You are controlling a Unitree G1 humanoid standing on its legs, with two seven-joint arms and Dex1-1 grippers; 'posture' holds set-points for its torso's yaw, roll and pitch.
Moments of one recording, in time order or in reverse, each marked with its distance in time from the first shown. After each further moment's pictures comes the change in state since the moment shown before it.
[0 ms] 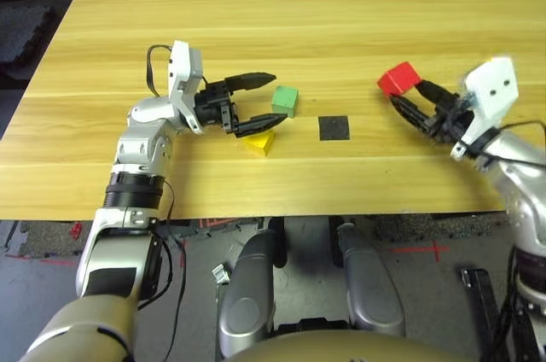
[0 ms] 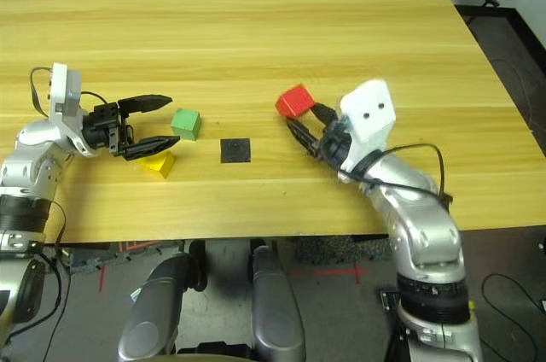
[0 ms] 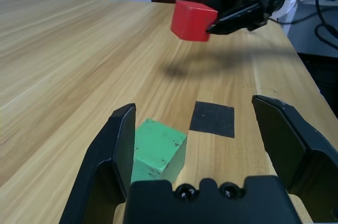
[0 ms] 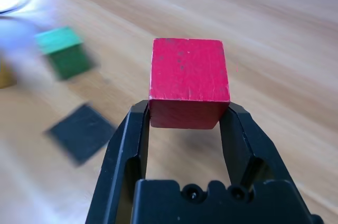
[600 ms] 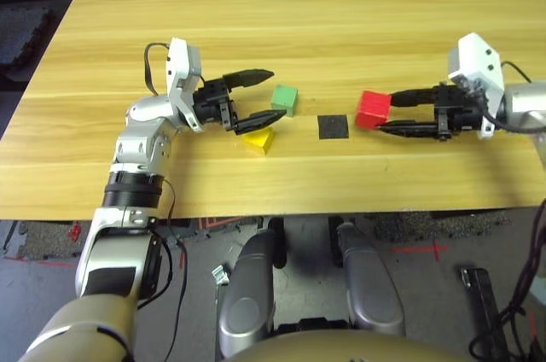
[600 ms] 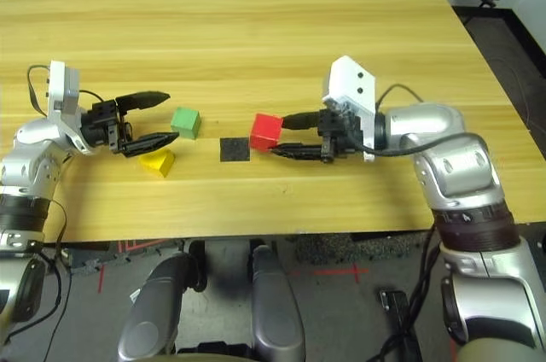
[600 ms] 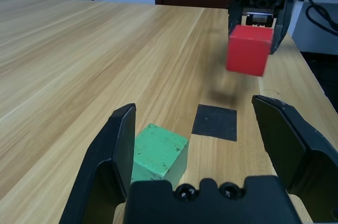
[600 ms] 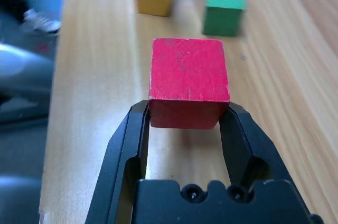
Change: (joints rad) left arm 0.000 0.003 0.006 -0.013 0.002 -0.004 0.024; right arm -0.331 -0.186 0.295 0.376 -0.091 -0.279 0.688
